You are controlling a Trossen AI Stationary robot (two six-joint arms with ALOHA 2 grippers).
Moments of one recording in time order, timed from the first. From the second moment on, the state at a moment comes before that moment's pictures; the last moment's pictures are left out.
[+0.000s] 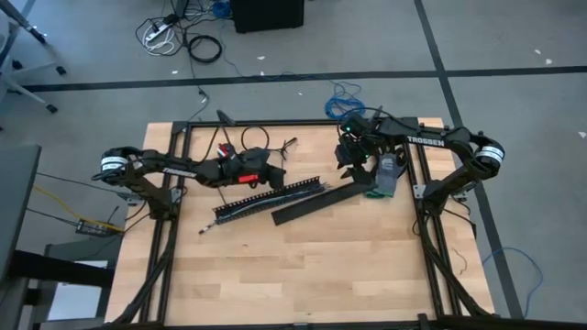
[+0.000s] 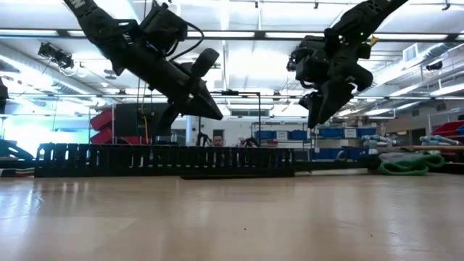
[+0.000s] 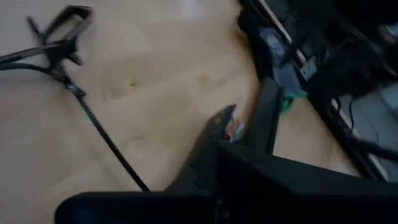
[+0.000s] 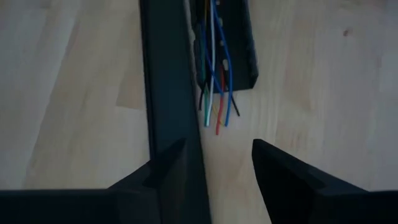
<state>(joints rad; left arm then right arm) 0.21 1.51 0.70 0.32 -0.13 -0.83 -0.55 1.47 0.99 -0.68 -0.44 -0.65</state>
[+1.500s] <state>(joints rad) 0.02 1.68 0.70 0.09 -0.18 -0.89 -0.44 1.48 0.99 -0.68 -0.47 -0.36</state>
